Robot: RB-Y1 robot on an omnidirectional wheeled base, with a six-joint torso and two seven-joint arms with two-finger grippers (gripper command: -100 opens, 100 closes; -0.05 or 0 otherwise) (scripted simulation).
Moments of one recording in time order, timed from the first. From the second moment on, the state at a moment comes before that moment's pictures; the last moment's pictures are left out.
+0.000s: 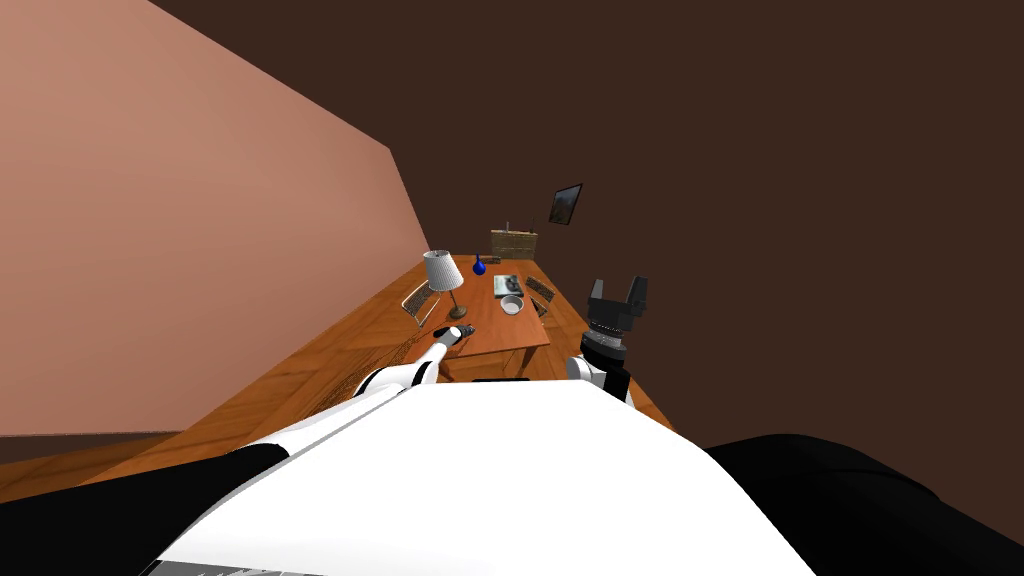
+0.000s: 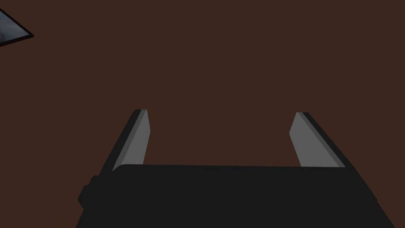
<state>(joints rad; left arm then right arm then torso) -0.48 0.14 0.26 -0.47 0.76 0.25 0.57 0.50 0.04 -0.02 -2.36 -0.06 -0.63 -0.02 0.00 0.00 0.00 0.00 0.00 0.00</state>
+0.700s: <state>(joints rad) -0.42 0.18 0.27 -0.49 0.78 0.24 0.58 0.50 0.04 -0.02 -2.36 -0.06 -0.63 -0.02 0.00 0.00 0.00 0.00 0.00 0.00</state>
